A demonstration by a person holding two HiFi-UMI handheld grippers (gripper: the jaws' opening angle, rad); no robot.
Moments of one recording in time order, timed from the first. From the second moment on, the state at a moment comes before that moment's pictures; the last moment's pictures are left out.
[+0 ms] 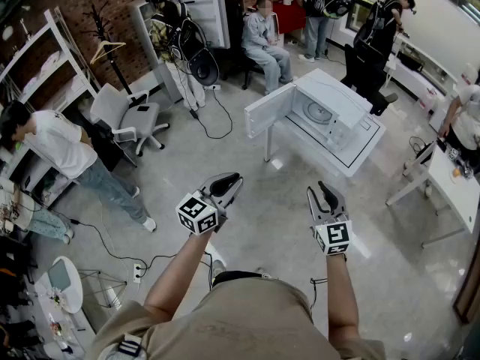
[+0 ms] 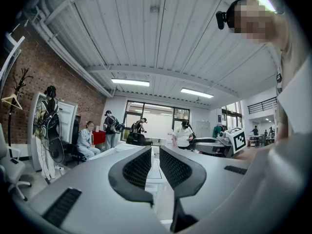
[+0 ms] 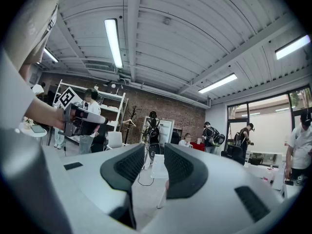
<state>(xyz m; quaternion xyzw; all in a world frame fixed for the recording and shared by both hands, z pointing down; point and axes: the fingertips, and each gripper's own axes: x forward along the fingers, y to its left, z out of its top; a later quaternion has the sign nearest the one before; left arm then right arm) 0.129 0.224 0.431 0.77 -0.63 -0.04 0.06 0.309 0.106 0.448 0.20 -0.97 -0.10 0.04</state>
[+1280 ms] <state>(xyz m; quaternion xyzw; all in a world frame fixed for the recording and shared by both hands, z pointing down) 0.096 0.228 0.445 0.75 -0.65 -0.03 0.08 0.266 0.109 0.454 0.18 -0.98 -0.09 0.04</state>
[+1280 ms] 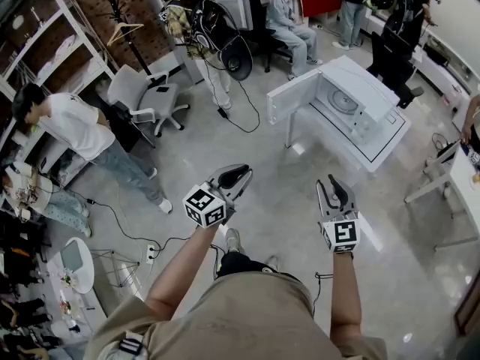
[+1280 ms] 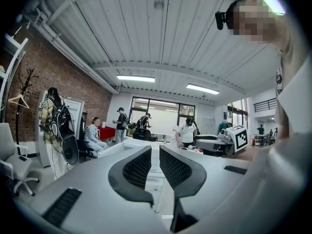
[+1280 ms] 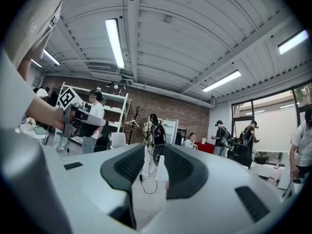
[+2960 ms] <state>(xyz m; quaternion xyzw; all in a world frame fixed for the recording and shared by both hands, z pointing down) -0.201 0.142 0.465 0.82 -0.56 -0.04 0.07 -0.007 0.053 0.475 0.29 -0.95 -0.10 0.08</state>
